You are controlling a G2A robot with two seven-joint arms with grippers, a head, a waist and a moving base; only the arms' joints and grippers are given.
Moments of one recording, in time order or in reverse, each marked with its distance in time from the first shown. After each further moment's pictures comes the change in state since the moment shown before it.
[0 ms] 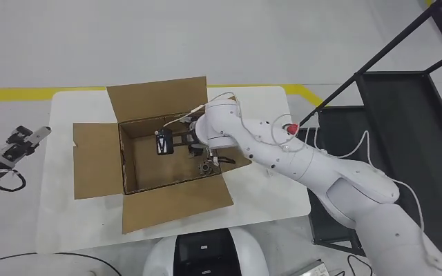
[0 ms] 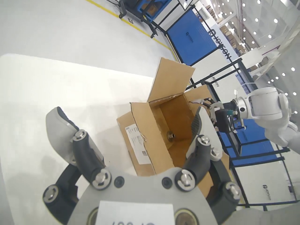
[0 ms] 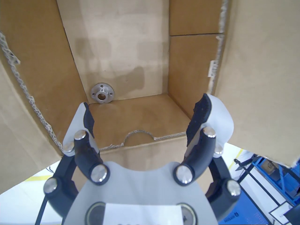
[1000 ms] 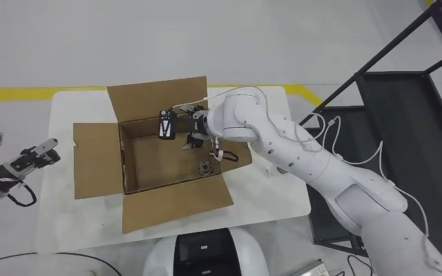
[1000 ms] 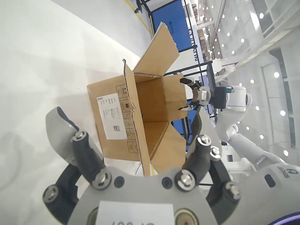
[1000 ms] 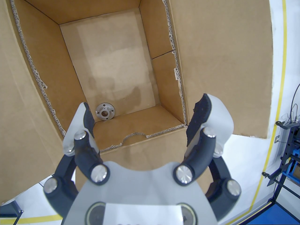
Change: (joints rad) left arm -0.050 -0.016 0.071 0.099 -0.279 0.093 -0.320; right arm -0.072 0.052 0.145 -0.088 0.029 0.027 -0.052
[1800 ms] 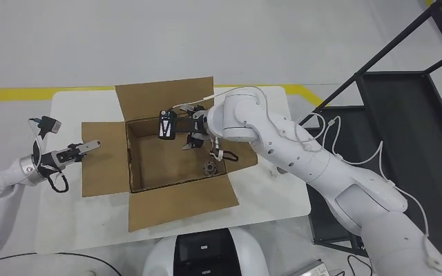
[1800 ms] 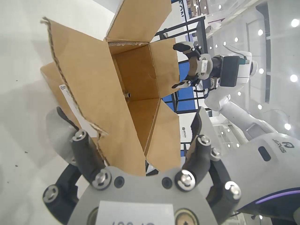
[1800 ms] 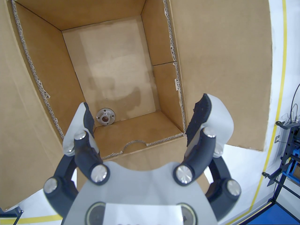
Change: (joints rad) left arm -0.349 -0.091 0.354 0.190 -0.077 -0.095 -0.239; right arm 0.000 0.000 0.000 0.000 0.000 0.000 0.000
